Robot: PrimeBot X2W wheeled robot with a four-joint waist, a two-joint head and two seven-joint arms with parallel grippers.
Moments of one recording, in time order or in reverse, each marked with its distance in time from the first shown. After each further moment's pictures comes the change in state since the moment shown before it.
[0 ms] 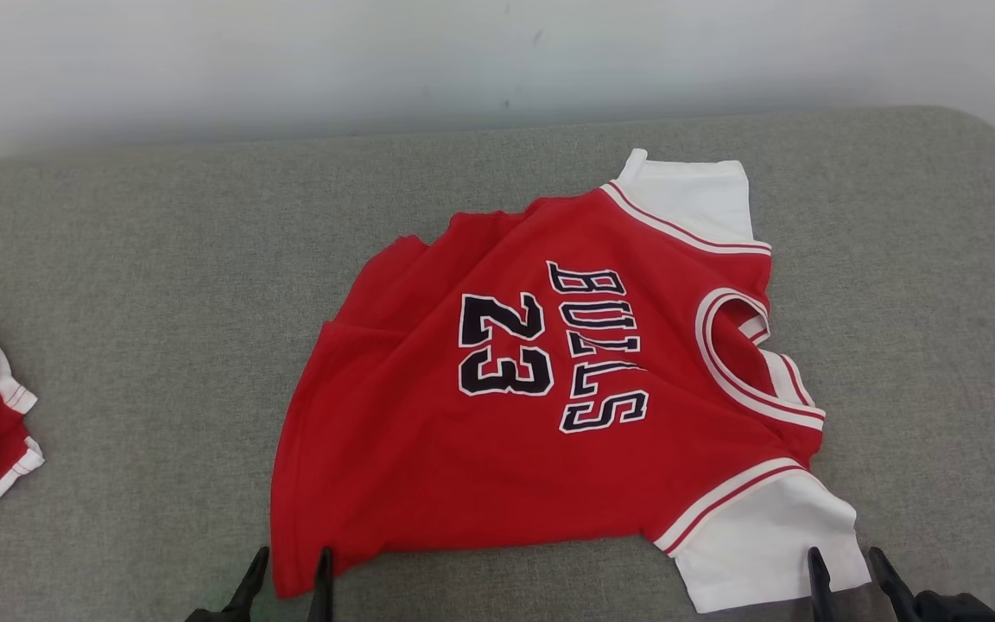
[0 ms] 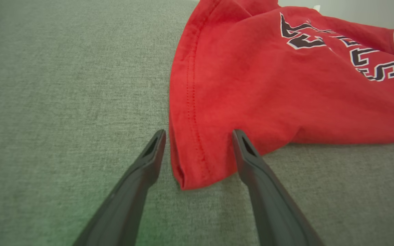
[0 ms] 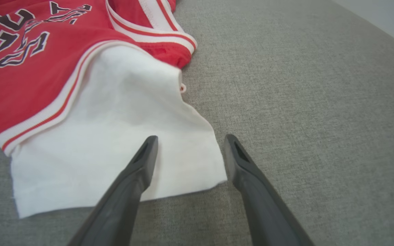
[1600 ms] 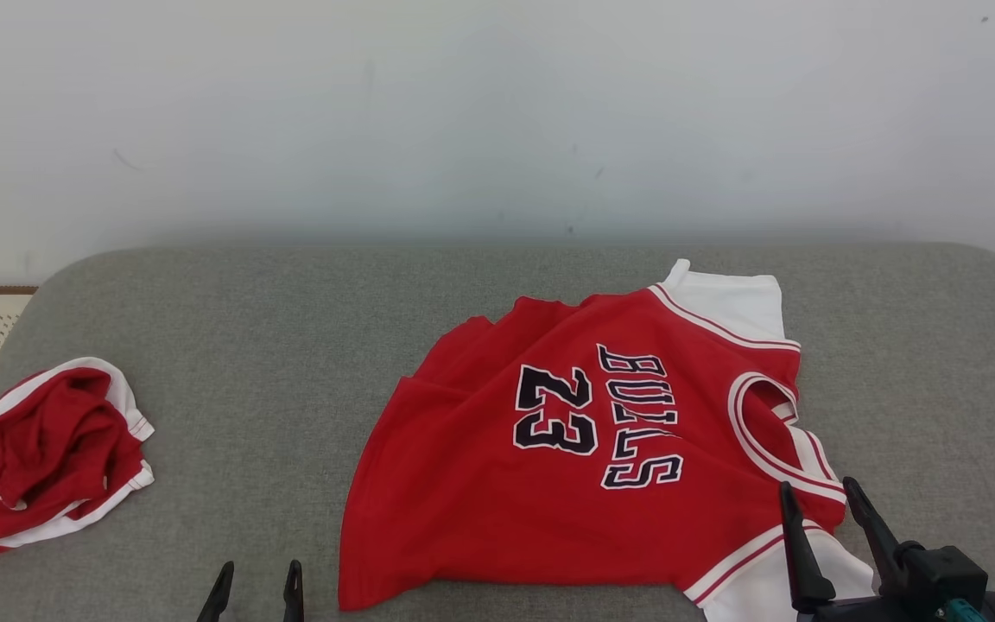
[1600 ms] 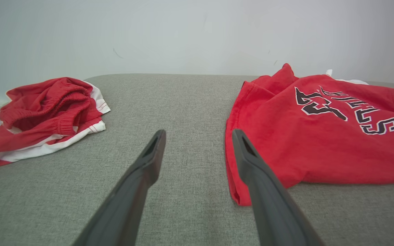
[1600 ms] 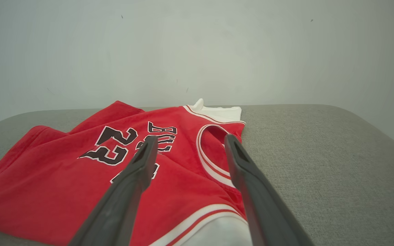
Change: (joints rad) left arm 0.088 0.000 0.067 -0.118 0.087 0.034 0.000; right arm -0.028 0.020 0.045 -0.164 -0.024 0.000 0.000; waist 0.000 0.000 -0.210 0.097
